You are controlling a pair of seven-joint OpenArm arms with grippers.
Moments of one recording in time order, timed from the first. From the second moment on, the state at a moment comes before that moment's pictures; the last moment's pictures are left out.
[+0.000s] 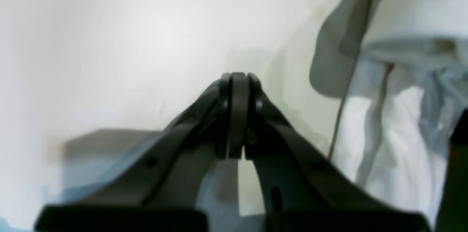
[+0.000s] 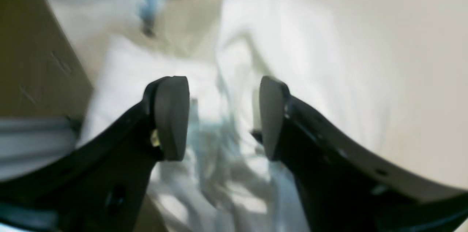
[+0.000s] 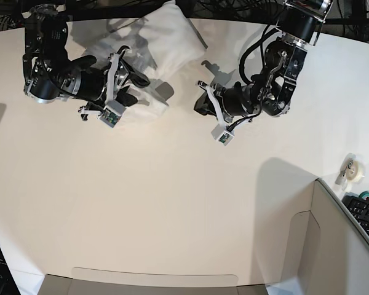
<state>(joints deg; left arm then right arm) -2.1 -17.9 20.1 83.2 -38.6 -14.3 54.2 -6.0 20.2 2.2 117.3 59.0 38.2 -79.7</state>
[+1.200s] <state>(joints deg) -3.1 -17.8 20.2 79.2 -34.3 -15.8 47.2 -4.3 17.7 -7.3 116.2 57.6 38.1 -79.8</state>
